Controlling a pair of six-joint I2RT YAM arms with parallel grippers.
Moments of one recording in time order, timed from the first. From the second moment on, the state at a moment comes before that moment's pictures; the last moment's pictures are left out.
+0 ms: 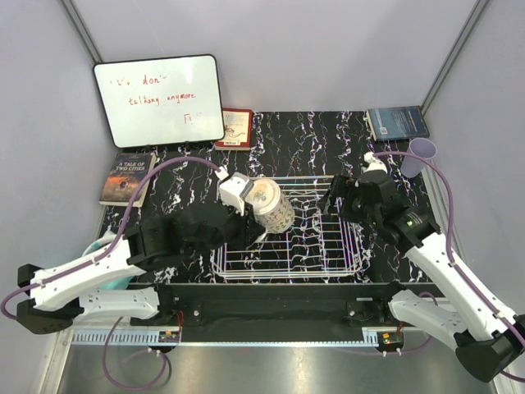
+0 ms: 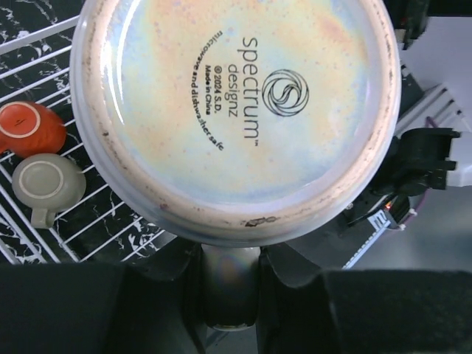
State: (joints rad) left arm -1.21 0.97 1.15 -0.68 -0.31 -0.55; right arm 0.54 0.92 0.98 -0.72 0.11 0.65
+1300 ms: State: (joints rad) left arm -0.72 1.42 0.77 1.07 0.64 -1.40; right arm 0.54 0.77 1.01 -0.31 -0.16 0.74
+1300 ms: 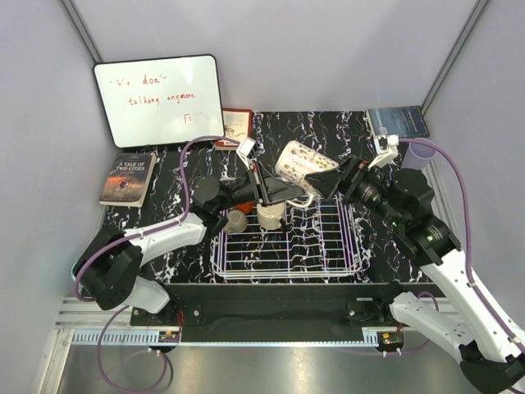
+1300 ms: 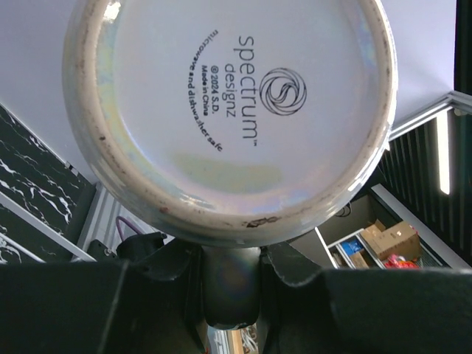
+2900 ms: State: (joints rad) left arm -0.72 1.37 0.87 0.50 0.63 -1.12; right arm 0.55 0.97 1.28 -0.55 -0.08 0.56
